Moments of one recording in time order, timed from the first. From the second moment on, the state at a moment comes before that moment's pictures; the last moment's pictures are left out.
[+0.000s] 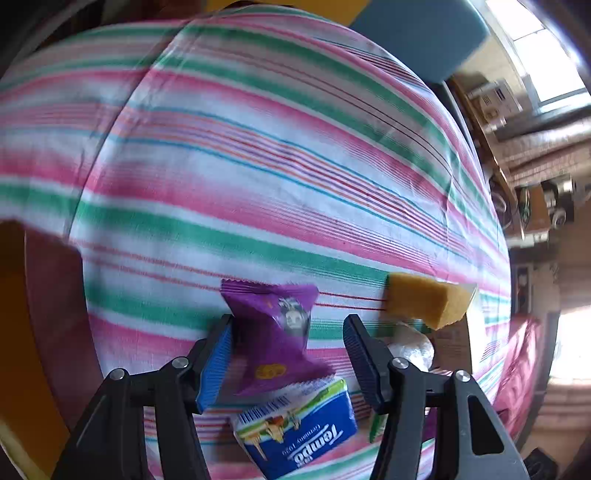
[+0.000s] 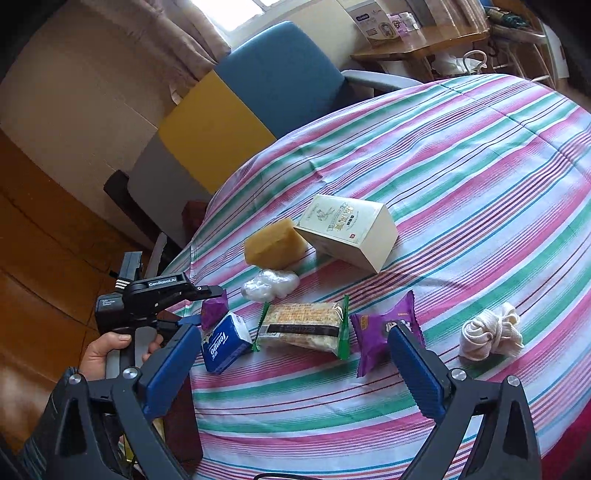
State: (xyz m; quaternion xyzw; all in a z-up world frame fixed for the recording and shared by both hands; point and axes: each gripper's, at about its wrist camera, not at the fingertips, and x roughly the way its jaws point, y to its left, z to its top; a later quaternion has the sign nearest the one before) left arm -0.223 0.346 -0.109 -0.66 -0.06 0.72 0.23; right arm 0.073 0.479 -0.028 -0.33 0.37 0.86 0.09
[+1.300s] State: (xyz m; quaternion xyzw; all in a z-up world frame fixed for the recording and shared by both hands) left arm -0.061 0.070 -0.010 -0.49 -0.05 0.81 0.31; right arm -0.091 0.281 -0.074 -0.54 -0.20 0.81 -0.08
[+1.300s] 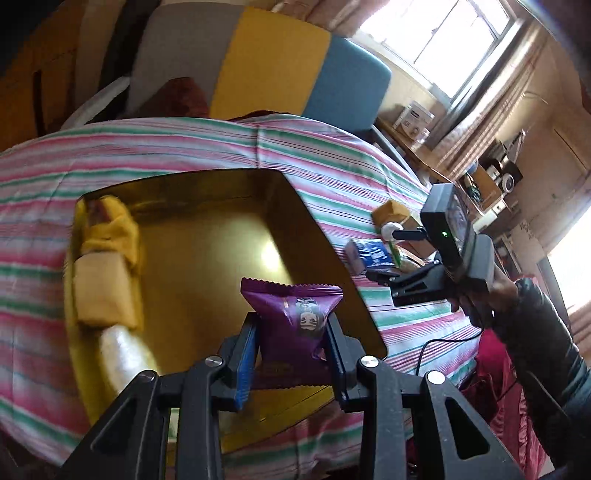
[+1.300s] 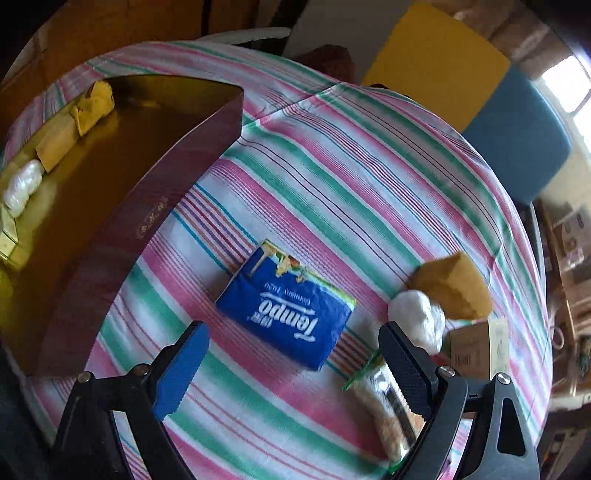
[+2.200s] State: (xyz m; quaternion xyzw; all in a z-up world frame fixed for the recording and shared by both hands) left arm -0.093 0.047 -0.027 -0.50 -0.06 0.83 0.25; right arm -0.043 0.314 -0.086 -0.55 -0.01 0.83 -0.08
